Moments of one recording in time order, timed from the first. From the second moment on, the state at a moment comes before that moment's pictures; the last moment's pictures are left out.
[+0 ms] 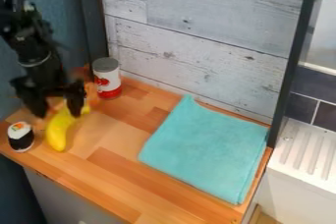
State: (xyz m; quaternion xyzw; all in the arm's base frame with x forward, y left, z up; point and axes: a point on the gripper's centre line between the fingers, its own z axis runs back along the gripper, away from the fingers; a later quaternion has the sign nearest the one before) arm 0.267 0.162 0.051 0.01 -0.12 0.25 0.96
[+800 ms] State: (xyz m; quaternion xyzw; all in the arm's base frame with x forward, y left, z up) arm 0.238 0.081 0.137 0.03 -0.06 -0.04 1.00
